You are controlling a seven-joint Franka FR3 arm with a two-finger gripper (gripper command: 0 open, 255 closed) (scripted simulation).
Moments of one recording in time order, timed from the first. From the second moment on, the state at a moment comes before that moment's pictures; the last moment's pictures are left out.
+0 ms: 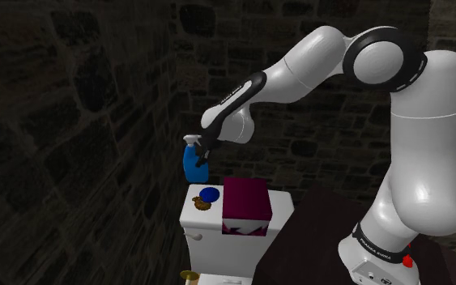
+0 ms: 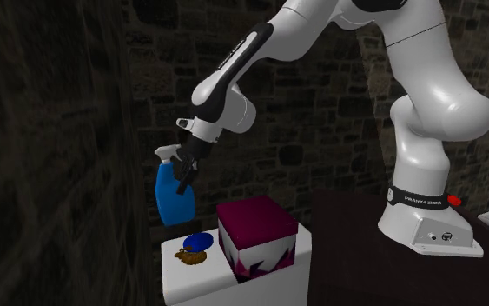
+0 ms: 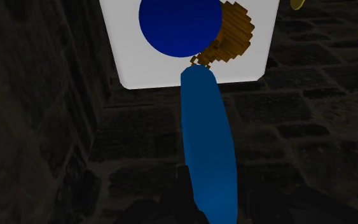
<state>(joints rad) 0.14 0.39 0.04 -2.12 0.75 2.86 -1.16</state>
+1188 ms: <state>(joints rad) 0.21 0.21 -0.07 -2.12 0.55 2.69 -0.95</state>
